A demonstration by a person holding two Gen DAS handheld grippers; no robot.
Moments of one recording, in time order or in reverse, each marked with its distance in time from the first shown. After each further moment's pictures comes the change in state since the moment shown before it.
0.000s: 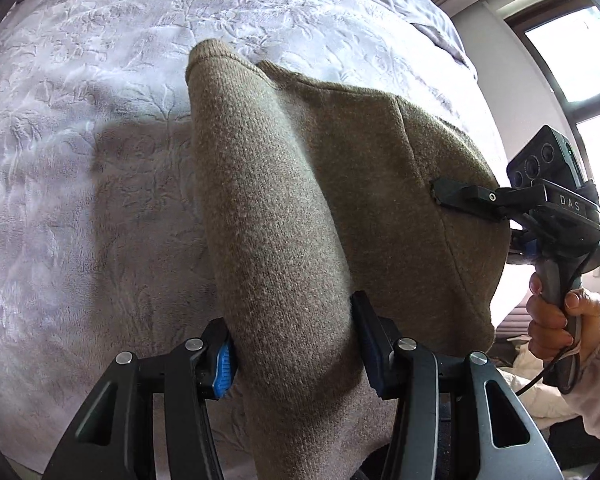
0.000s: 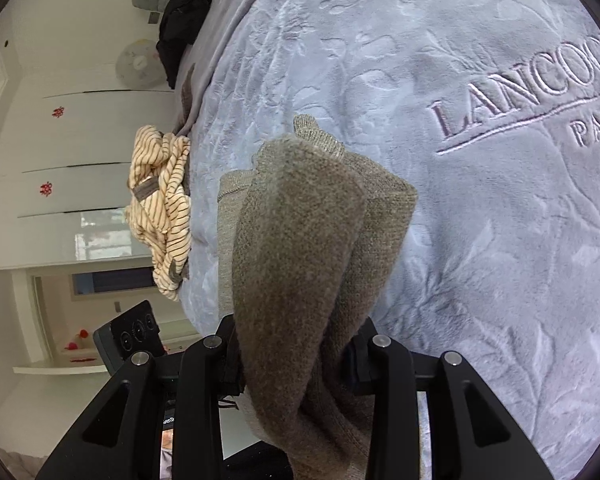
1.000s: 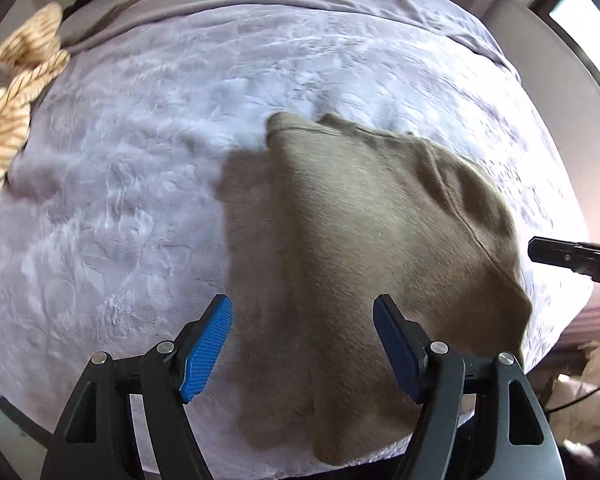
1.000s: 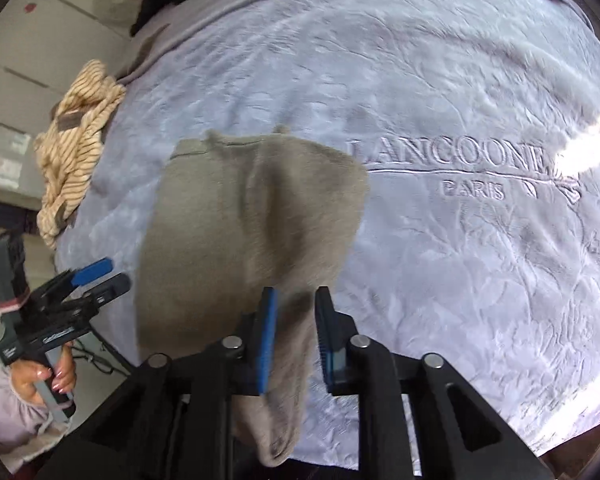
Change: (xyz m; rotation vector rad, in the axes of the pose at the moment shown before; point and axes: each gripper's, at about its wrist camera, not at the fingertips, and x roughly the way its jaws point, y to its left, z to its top) left arm -0.035 -0.014 -0.006 0.076 -0.105 0.307; right arm -0.043 0.058 -0.051 -0.350 -0.034 -0.468
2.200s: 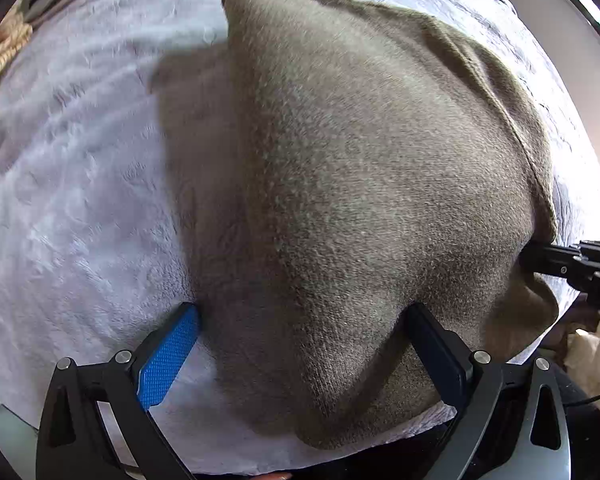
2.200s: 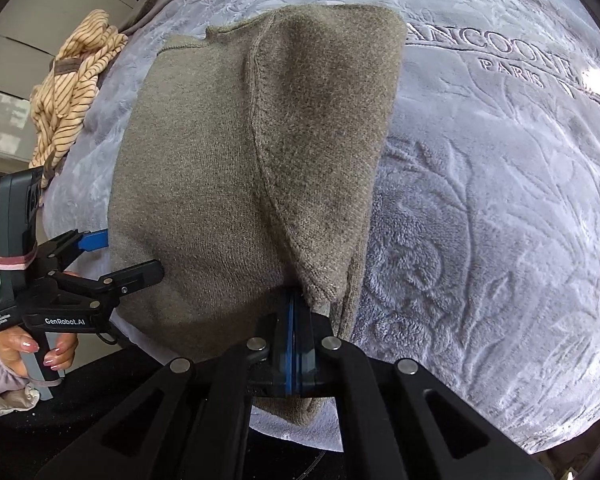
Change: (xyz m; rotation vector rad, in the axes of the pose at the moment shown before) left arm 0.079 -0.019 -0.057 0.064 0.156 0.008; right arm 0.067 -0.005 -0.068 -0.003 0.088 -0.040
